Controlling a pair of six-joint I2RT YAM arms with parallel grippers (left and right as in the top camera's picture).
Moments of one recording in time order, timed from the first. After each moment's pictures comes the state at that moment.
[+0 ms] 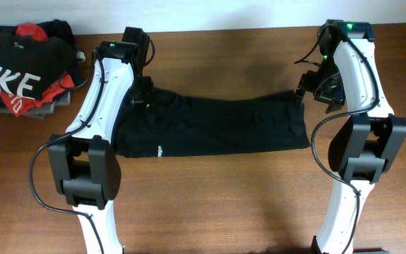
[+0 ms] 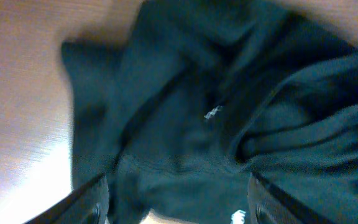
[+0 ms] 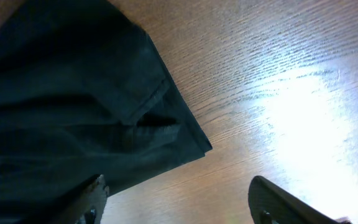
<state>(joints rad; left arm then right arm) -0.18 2.15 1.97 -1.26 -0.16 -0.26 -0.09 2.28 2.18 -1.60 0.02 0.37</state>
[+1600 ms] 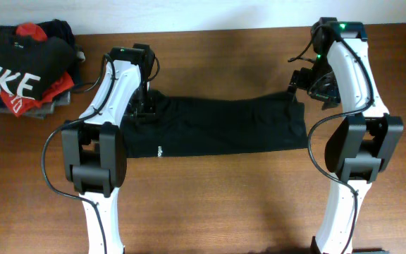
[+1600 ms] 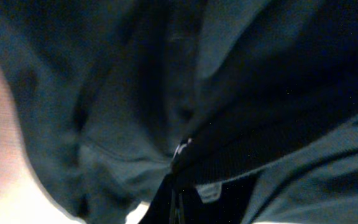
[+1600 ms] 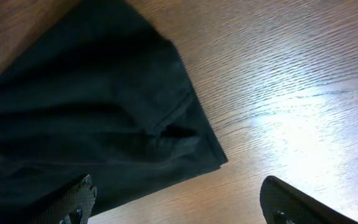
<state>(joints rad) -0.18 2.28 1.96 -1.40 -0.14 -0.21 -0.05 2.28 2.18 -1.54 0.02 0.37</state>
